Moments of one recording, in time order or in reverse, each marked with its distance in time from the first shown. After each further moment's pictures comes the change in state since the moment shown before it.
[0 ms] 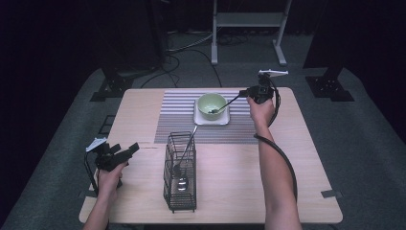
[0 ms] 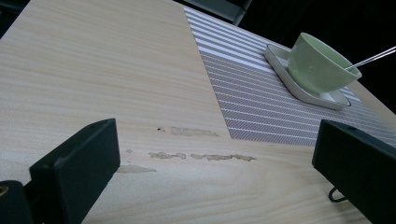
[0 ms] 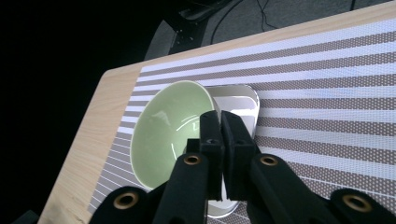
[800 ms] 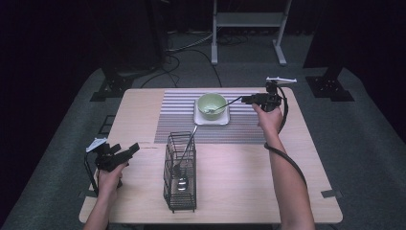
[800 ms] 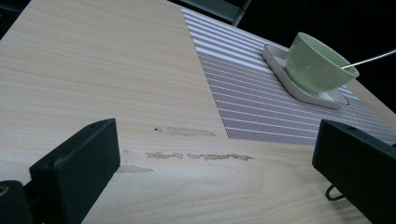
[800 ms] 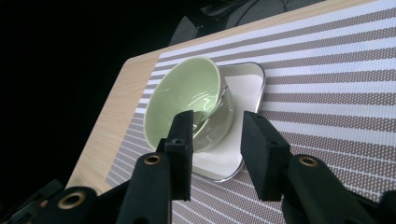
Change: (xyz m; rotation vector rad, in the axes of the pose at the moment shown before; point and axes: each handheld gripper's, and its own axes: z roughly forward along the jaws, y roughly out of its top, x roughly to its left) left arm -0.003 0.000 -0.002 -0.002 -0.001 0.015; right arm -0.019 -0.023 -0.024 0.009 0.100 -0.012
